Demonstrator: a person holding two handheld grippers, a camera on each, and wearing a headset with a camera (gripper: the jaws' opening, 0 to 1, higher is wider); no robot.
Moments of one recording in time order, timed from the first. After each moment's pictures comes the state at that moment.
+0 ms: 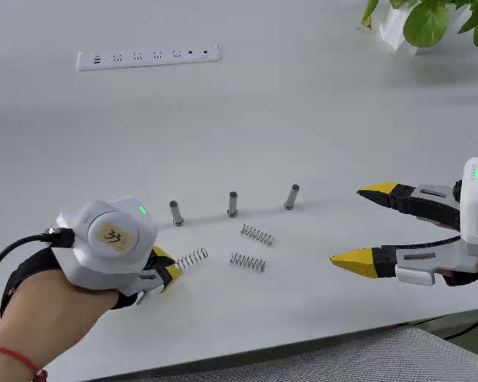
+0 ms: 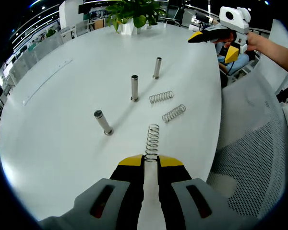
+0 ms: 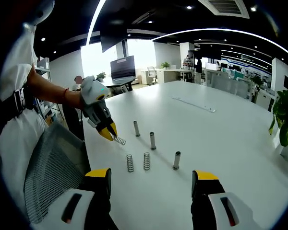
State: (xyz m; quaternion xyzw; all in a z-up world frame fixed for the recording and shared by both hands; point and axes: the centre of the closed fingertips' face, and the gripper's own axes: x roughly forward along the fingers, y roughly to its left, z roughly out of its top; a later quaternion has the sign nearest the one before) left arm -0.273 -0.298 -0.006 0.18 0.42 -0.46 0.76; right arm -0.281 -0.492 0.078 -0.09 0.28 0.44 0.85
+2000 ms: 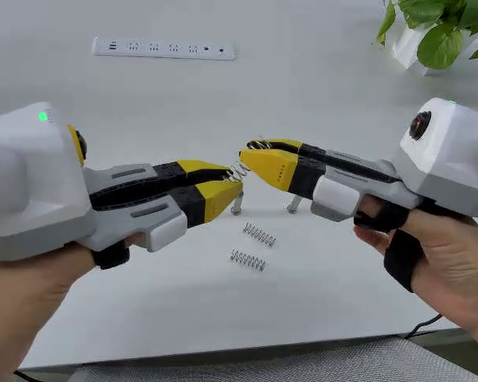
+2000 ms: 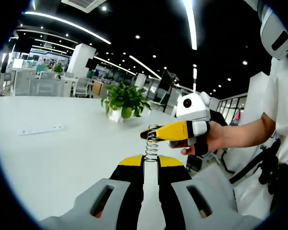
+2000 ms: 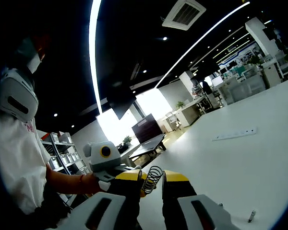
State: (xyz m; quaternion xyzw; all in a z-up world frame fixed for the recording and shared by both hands) left arm -0.267 -0.355 0.185 -0.10 0.16 -0.53 0.82; right arm -0.256 -0.353 0.207 0.23 0.16 0.51 0.81
